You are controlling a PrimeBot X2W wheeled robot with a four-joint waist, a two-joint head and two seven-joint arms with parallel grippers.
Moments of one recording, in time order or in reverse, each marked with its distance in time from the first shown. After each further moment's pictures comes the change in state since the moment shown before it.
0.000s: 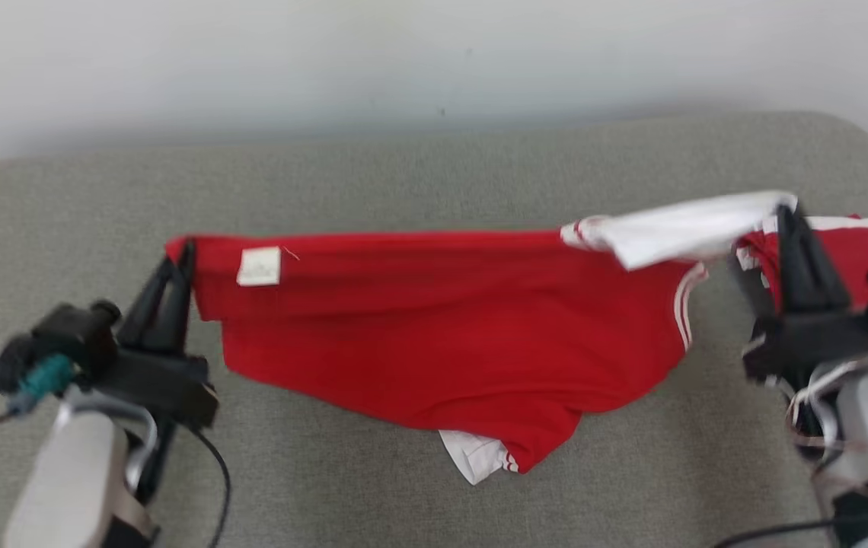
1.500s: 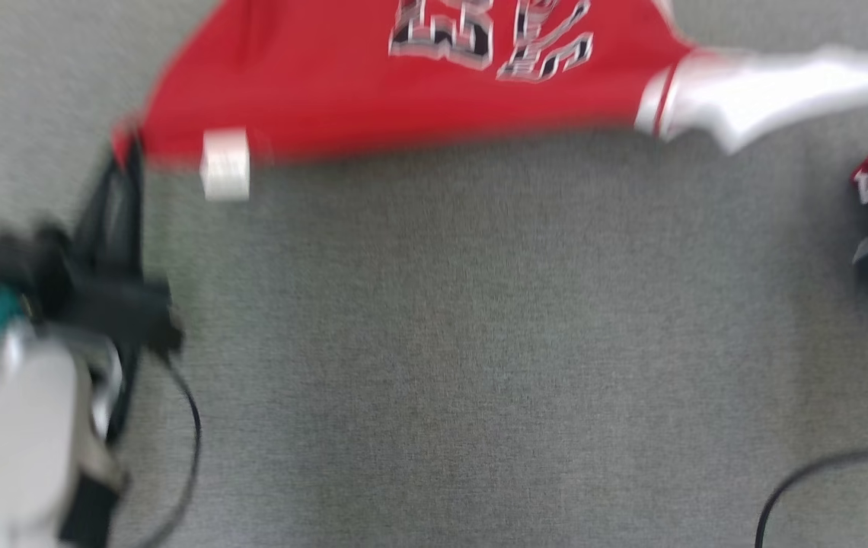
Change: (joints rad) left arm -0.164 0.074 -0.021 -0.089 0.021 0.082 -0.001; right arm -0.251 -0.183 -0.028 0.115 0.044 0.002 -0.003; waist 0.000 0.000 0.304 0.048
